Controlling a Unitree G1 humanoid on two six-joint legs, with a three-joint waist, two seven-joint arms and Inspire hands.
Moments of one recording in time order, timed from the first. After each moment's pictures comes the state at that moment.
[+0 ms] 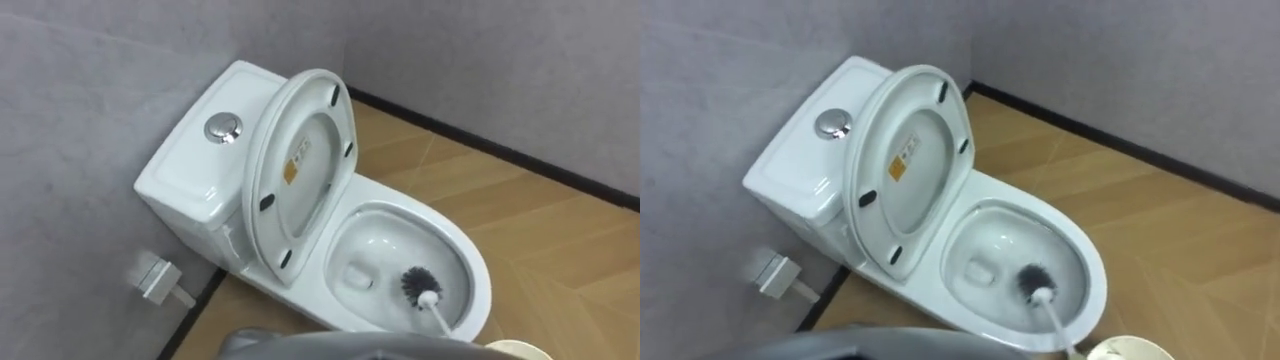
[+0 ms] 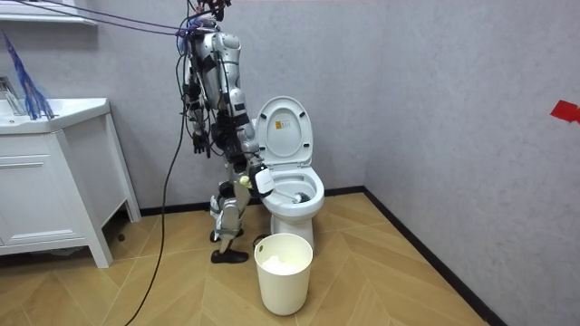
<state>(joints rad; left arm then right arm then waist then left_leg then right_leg) 0.43 0.15 0.21 1.00 0.17 0.00 0.33 0.21 -0.26 -0.07 1.22 -0.28 0.08 -0.09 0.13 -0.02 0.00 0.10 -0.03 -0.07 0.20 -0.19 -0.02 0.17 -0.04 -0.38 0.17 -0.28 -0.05</state>
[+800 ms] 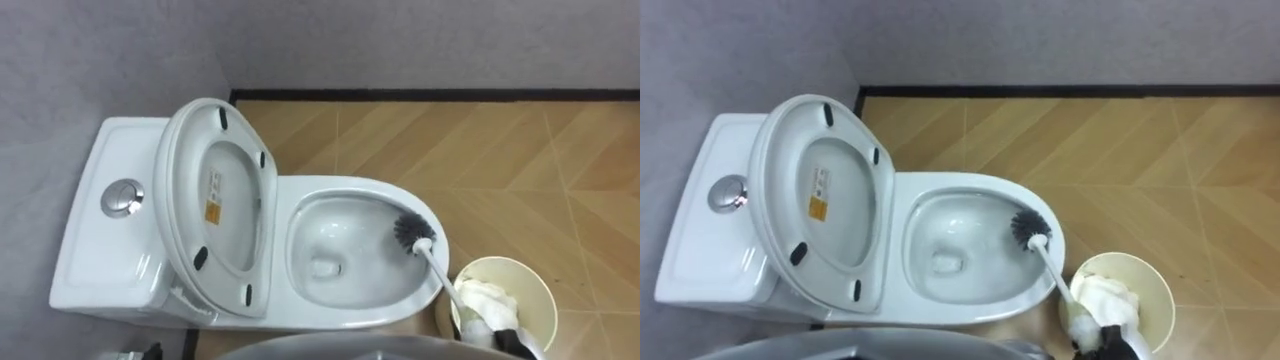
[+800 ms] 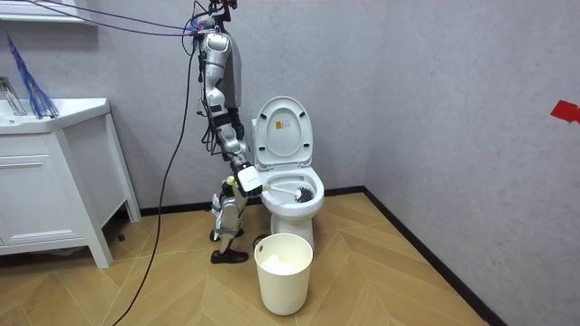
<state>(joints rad) 0.25 0.16 0.10 1.04 0.17 0.06 0.14 0.24 -0.21 -0.06 1.05 -0.47 -0.02 -0.25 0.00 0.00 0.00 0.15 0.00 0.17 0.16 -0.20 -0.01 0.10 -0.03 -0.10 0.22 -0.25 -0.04</state>
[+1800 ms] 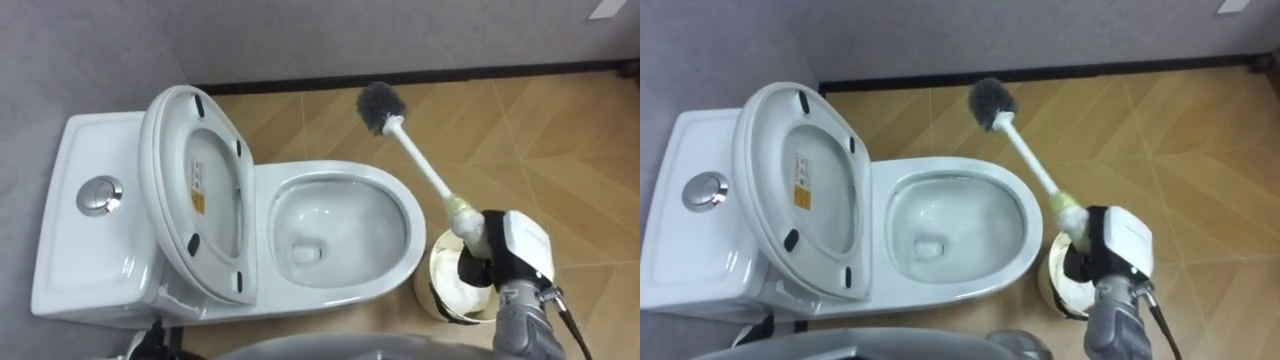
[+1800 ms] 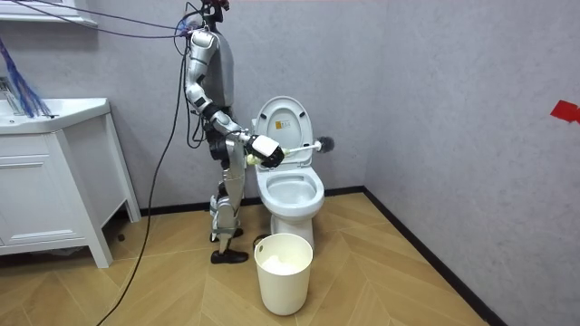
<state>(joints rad) 0.23 0.22 0.05 1.03 0.17 0.03 0.10 0.34 -0.23 0.06 0.51 -0.75 -0.06 -0.38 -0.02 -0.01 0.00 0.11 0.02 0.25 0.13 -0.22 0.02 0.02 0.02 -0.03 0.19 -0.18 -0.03</state>
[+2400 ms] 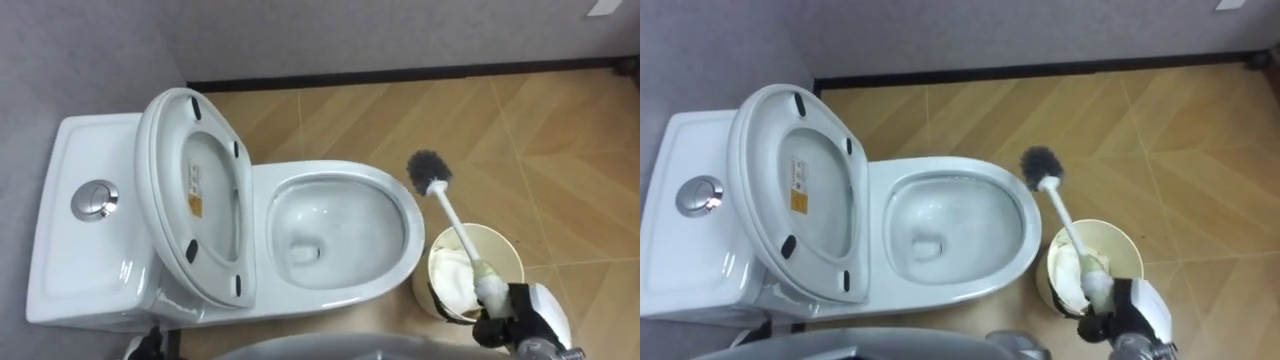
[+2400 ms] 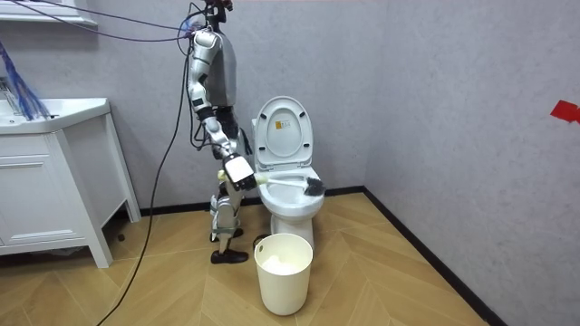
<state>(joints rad) 0.27 0.22 0.06 1.03 0.21 0.05 0.08 0.31 -0.23 -0.08 0.86 -0.45 -0.04 -0.35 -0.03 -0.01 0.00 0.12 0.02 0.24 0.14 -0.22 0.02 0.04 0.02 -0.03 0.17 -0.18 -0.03</state>
